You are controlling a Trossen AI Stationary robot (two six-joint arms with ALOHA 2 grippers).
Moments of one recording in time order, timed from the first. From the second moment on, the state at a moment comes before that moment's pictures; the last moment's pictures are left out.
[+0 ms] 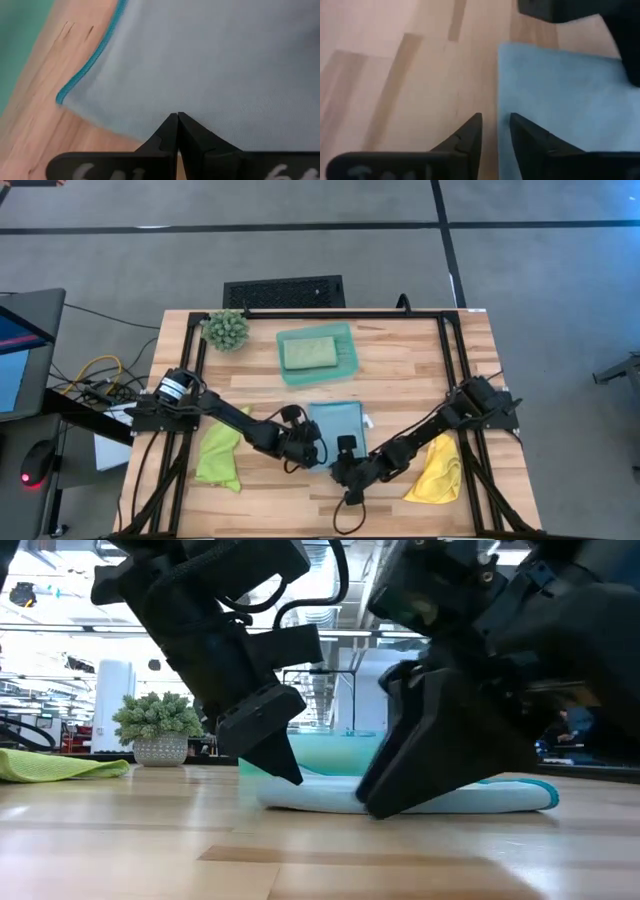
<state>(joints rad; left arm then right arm) -0.37 1.98 1.11 -0.24 -0.58 -0.54 0.55 2.02 1.08 0.05 0.34 0.20</state>
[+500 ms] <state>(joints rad) -0.38 1.98 1.11 -0.25 -0.59 -0.53 0.54 2.02 1.07 0.06 0.35 0.21</state>
